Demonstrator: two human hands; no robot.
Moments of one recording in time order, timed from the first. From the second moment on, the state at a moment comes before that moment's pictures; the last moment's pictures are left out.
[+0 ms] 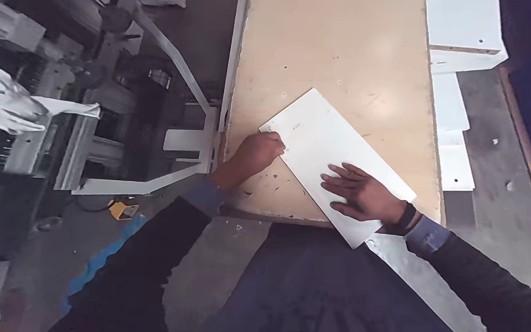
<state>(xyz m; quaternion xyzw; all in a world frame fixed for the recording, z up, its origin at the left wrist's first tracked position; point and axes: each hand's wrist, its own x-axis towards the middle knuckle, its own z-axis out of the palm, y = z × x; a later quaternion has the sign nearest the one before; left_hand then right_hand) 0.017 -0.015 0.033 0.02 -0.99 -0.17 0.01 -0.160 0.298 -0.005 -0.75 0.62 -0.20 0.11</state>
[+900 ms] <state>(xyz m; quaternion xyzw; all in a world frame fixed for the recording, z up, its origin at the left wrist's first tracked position) 0.014 -0.010 0.039 0.13 -0.96 -0.23 -0.05 -0.143 0.205 0.033 -0.61 0.71 -0.30 0.16</state>
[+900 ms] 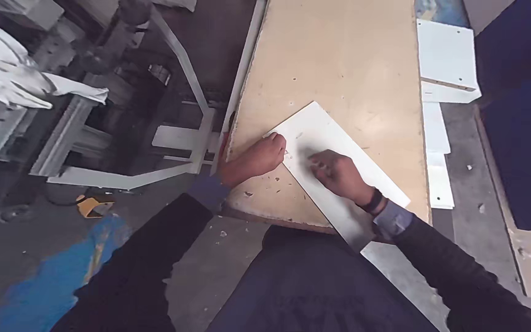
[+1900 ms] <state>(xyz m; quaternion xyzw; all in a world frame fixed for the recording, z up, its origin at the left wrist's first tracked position) 0.024 0.021 0.001 0.23 -0.92 -0.27 0.16 -0.122 0.141 -0.002 -0.56 0.73 -0.34 0.16</state>
